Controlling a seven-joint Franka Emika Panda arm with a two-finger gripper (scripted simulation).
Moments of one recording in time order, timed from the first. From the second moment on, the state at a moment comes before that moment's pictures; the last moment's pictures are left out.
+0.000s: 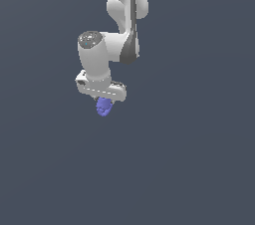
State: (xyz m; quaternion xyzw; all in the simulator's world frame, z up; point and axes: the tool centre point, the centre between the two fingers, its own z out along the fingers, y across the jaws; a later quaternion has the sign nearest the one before) arm -0.053 -0.105 0.141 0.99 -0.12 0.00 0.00
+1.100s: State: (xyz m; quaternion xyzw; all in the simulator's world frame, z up) arm -0.023 -0.144 0.326 0.99 -0.12 0.00 0.00
